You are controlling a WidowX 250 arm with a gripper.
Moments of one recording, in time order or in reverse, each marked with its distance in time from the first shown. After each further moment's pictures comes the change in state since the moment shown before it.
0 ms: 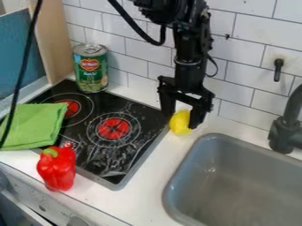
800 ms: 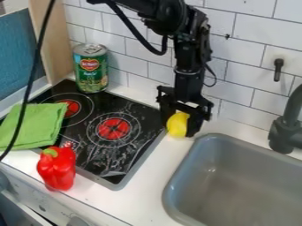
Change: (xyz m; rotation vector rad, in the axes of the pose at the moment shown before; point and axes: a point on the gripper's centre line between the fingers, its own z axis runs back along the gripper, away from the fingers) arm -0.006 -0.002 -0.013 -0.006 0.052 0.033
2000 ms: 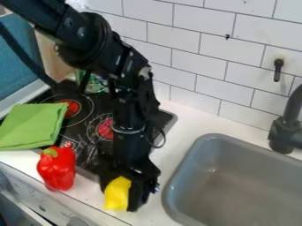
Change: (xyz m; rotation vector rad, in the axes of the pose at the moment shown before) arm -0.158 -0.012 -0.018 -0.040 0.102 -0.021
